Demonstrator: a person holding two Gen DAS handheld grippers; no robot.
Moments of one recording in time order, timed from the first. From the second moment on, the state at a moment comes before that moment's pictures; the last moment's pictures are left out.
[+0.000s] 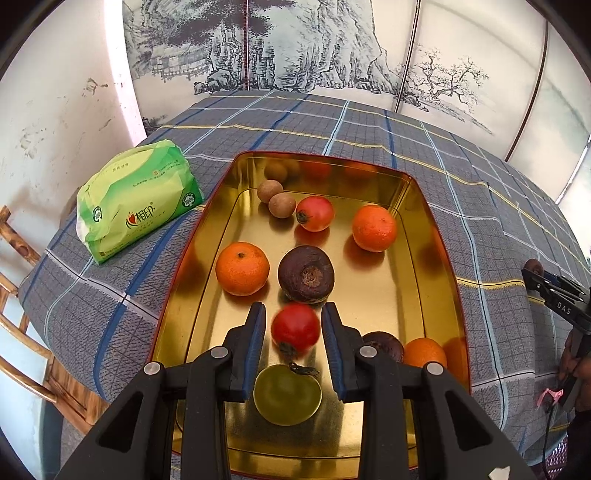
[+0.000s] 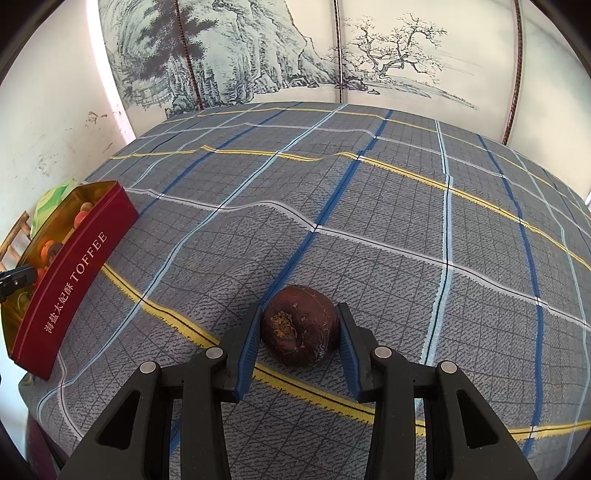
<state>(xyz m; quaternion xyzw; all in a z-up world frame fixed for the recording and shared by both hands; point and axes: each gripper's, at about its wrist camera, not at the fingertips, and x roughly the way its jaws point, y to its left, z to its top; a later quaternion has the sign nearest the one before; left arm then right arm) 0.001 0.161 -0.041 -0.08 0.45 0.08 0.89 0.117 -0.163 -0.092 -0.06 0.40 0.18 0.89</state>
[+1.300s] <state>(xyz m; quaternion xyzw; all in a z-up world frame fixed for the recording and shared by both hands) -0.039 0.143 -0.002 -0.02 0.39 0.12 0.91 0.059 -0.112 -0.041 -0.07 0.37 0.27 0.89</state>
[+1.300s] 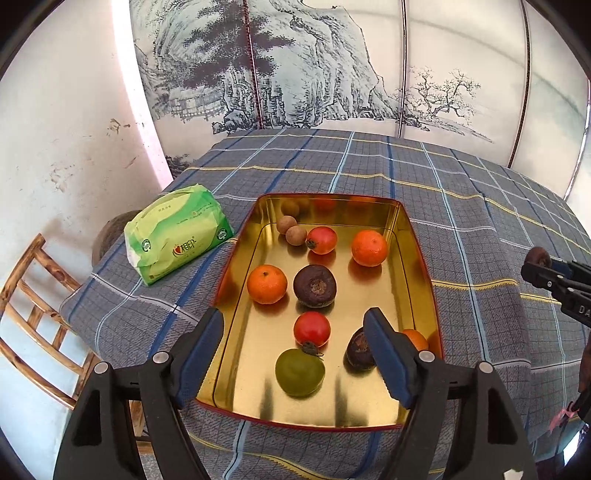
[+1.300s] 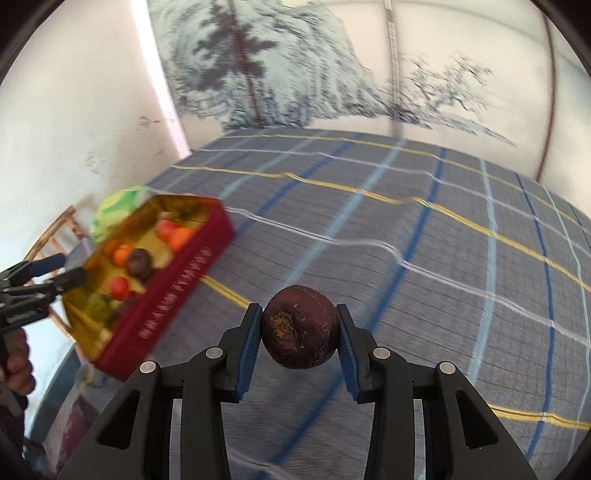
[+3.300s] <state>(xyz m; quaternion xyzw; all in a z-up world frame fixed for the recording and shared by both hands) -0.051 0.191 -0.040 -0.06 0.39 0.12 0.91 0.087 0.097 -0.078 -0.12 0.44 0.38 0.81</state>
